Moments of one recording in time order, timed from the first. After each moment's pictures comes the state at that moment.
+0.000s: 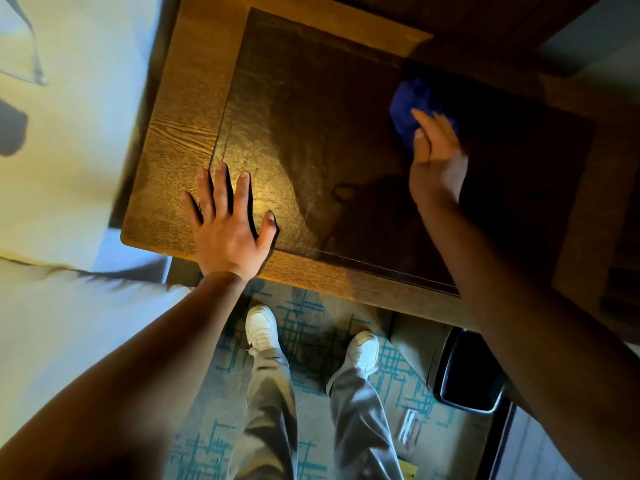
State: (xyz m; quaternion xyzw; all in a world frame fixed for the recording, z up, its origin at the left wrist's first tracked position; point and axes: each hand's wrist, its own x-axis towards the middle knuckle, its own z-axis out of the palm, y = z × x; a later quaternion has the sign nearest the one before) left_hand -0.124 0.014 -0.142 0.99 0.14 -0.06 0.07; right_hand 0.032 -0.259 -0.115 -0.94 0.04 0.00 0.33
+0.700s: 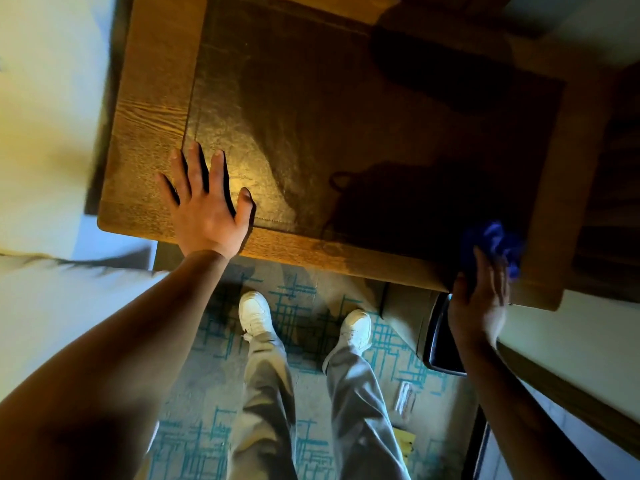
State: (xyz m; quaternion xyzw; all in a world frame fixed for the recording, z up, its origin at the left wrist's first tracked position) left_hand -0.124 0.010 -0.139 0.98 0.15 -0.06 0.09; right_hand -0.204 -0.406 -0.110 -0.97 0.18 0.03 0.18
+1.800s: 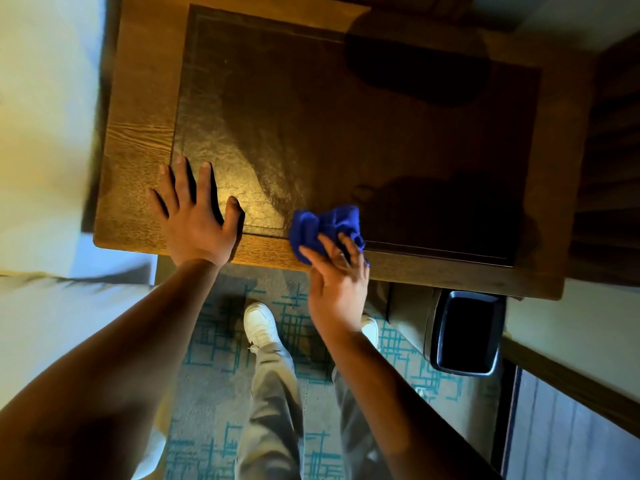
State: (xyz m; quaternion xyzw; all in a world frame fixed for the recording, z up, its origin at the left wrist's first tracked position) left_hand -0.126 0.010 -0.141 0.98 0.16 -0.02 0.11; right_hand -0.202 -0.206 -0.109 -0.96 0.04 0.02 0.28
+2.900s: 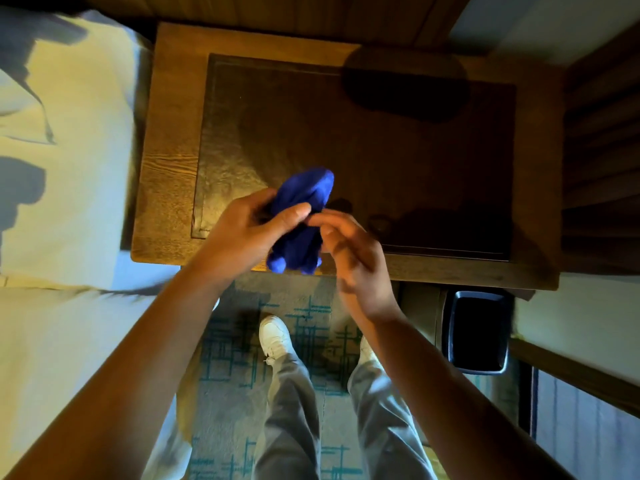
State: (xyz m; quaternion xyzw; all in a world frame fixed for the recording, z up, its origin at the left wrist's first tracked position) left_hand -0.116 -0.032 0.019 0.76 0.07 -0.22 0.61; right_hand -0.160 -0.200 0.002 -0.69 0.09 0.09 0.72
